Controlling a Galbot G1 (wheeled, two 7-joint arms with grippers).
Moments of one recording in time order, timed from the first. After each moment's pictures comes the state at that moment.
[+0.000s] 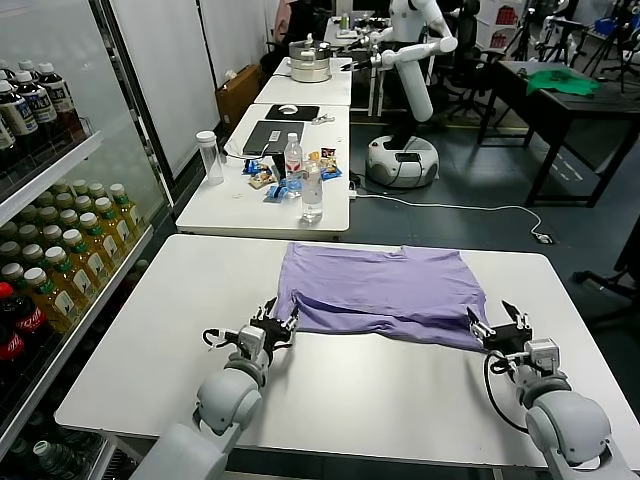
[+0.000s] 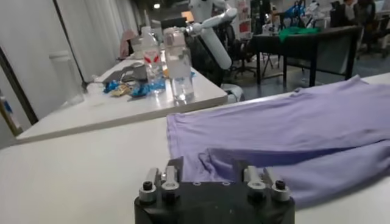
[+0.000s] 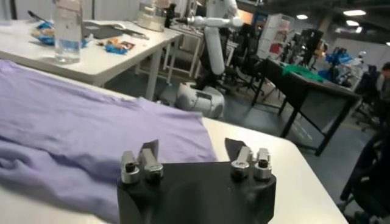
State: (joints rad) left arm 0.96 -1.22 -0.06 -1.74 -0.32 0.49 -0.25; right arm -1.30 1.05 0.63 1.93 0.35 -0.52 0.07
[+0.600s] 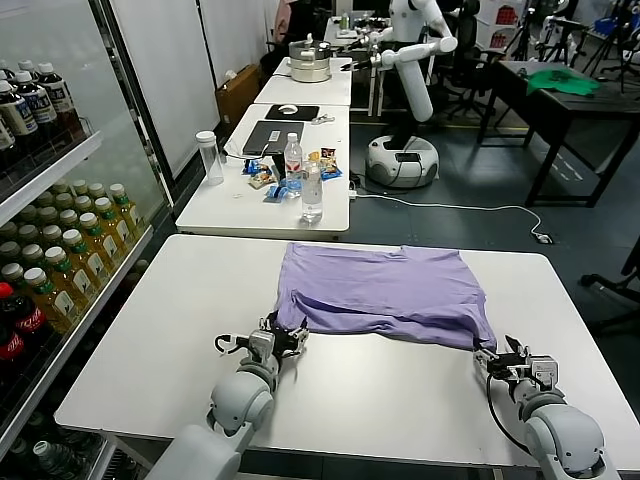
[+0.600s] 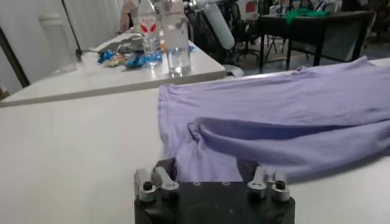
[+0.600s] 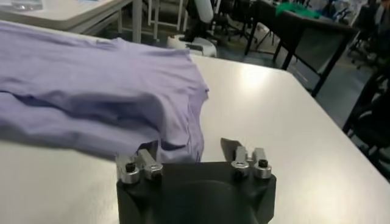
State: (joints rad) left arm 0.94 -1.26 -0.03 -1.67 -0.37 0.52 -0.28; right arm -1.29 1.07 0.61 1.84 0.44 -0.56 0.09
